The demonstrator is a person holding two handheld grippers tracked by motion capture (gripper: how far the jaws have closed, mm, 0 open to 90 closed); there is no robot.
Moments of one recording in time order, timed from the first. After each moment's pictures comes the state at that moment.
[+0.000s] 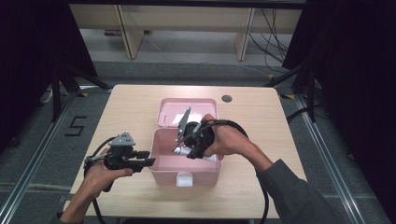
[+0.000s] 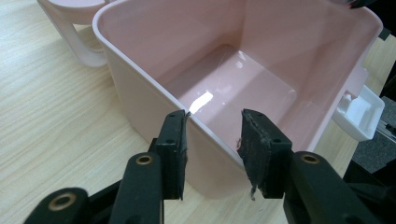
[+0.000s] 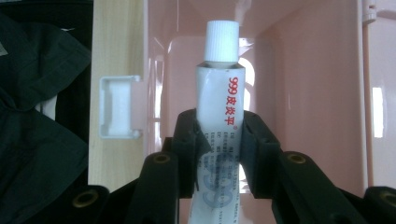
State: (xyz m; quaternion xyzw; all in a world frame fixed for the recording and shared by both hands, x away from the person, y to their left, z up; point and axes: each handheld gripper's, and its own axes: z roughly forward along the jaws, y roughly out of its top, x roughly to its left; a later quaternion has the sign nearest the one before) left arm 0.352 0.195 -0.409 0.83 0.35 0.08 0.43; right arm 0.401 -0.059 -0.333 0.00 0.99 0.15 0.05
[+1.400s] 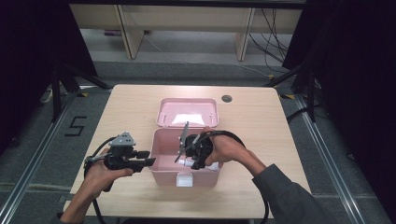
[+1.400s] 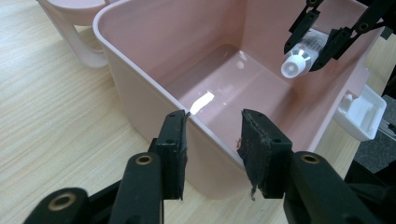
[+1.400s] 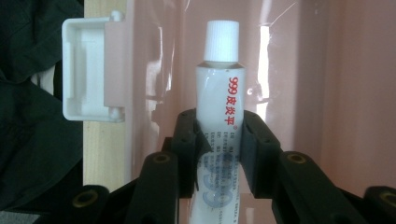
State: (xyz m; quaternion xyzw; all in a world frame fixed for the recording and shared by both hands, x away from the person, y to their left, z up) left arm 0.352 0.194 -0.409 0.83 0.35 0.08 0.43; right arm 0.404 -0.059 -0.386 0.01 1.00 0.09 0.00
